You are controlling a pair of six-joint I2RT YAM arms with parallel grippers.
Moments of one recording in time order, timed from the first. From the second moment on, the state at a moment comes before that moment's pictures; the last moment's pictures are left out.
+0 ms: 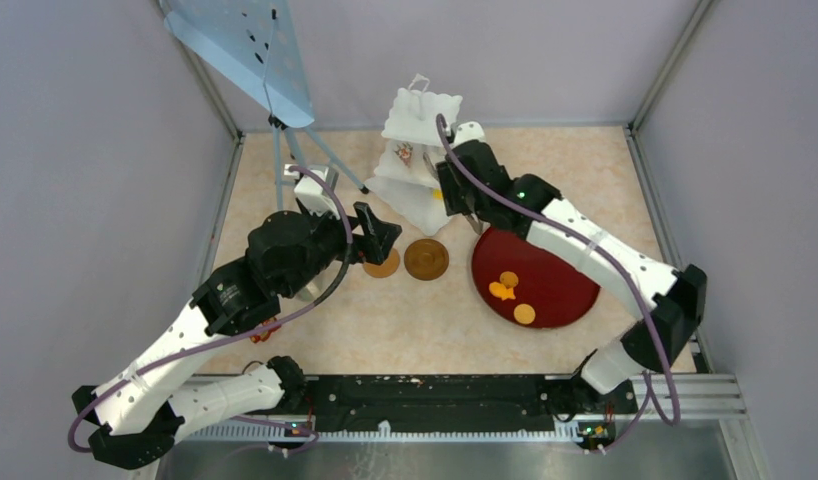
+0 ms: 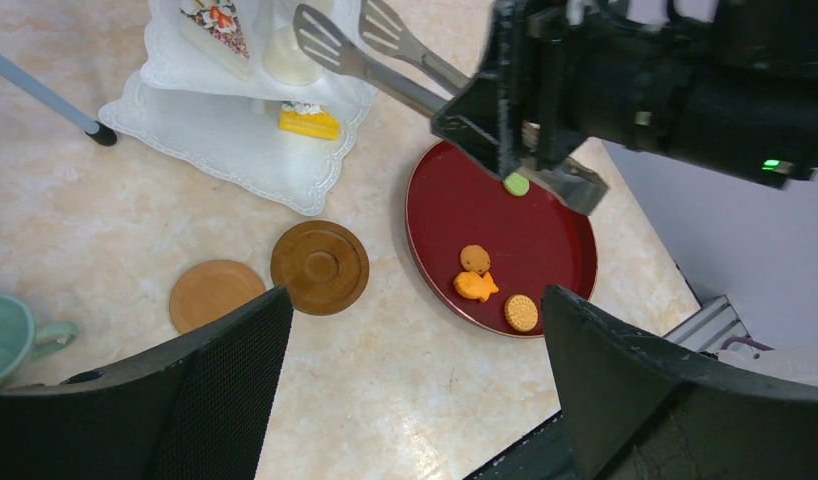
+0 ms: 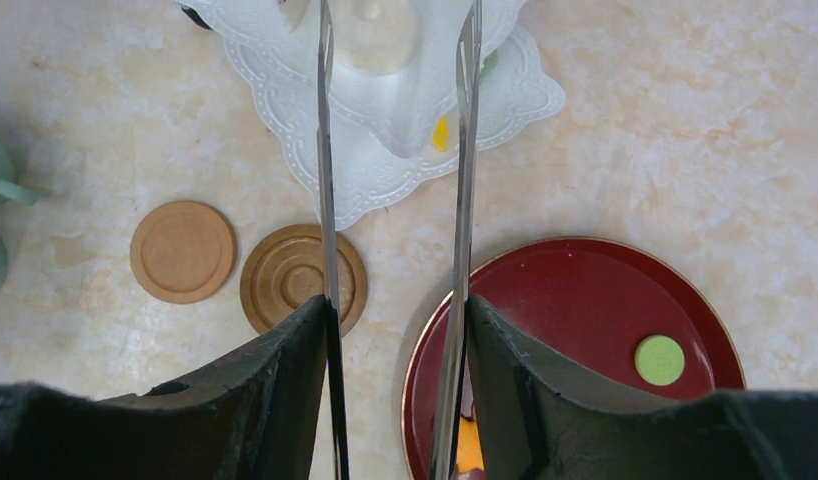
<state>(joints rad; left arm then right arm) -0.88 0.85 1.18 -0.55 -0.28 -0.50 0.81 1.57 1.57 -0.68 0.46 0.25</state>
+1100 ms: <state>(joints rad) -0.88 0.87 1.18 -0.53 -0.24 -0.50 0.70 1.03 0.99 -0.95 0.56 0.62</state>
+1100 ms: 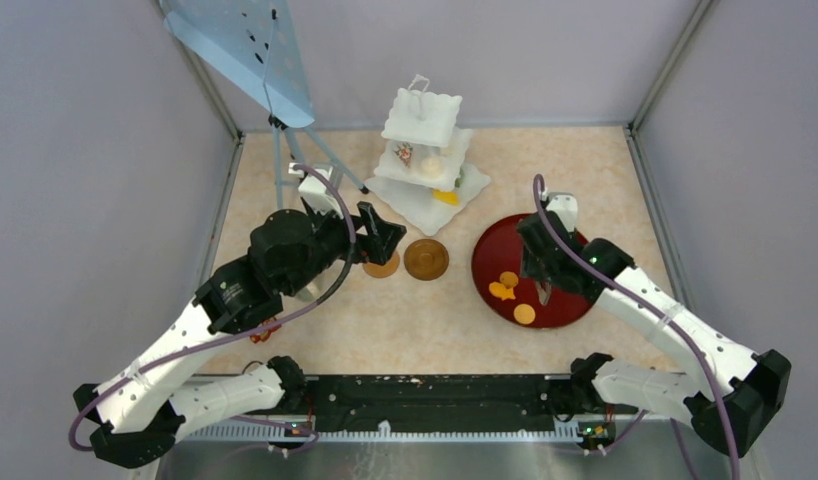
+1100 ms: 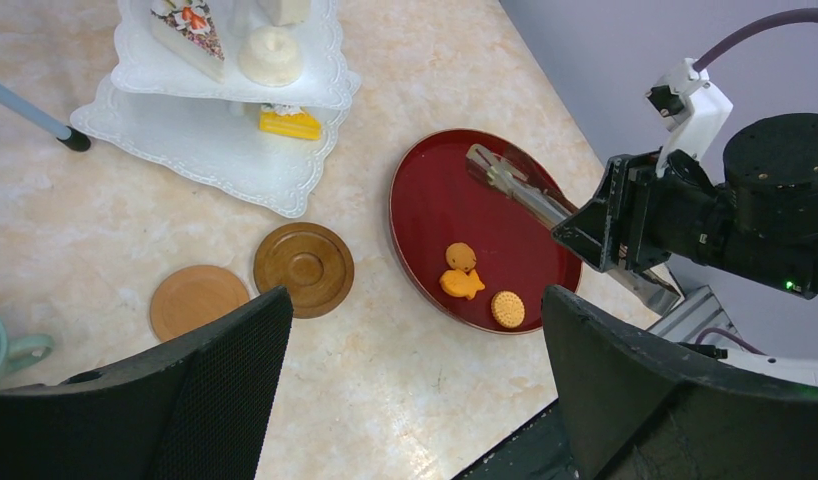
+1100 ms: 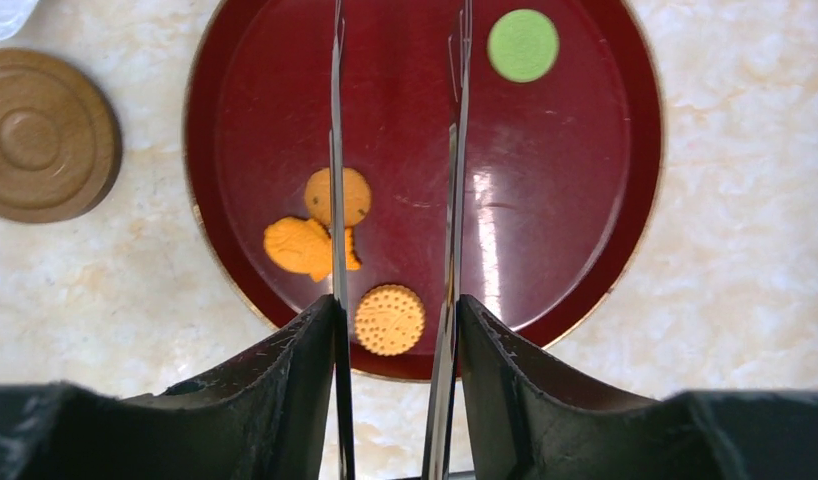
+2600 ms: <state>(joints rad) -0.88 0.86 1.18 -0.55 -0.24 -0.50 0.39 1.11 0.82 -0.80 0.42 0.61</state>
